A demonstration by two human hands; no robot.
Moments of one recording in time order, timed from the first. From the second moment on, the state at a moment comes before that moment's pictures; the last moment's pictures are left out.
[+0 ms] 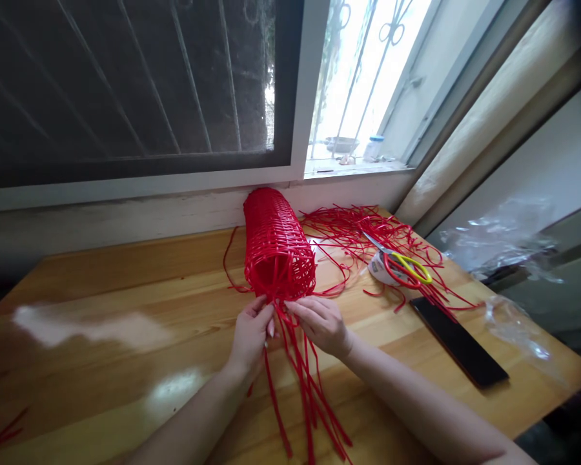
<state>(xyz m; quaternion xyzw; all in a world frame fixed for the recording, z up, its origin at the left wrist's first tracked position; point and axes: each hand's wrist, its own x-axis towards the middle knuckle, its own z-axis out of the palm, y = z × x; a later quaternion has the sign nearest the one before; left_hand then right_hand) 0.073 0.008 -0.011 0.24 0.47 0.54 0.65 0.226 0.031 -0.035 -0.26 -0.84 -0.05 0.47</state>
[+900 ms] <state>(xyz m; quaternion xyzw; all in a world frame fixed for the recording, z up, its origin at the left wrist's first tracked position) 0.100 0.007 -0.021 0.20 0.45 0.59 0.64 0.207 0.053 -0.002 -0.34 -0.82 -0.06 0.46</state>
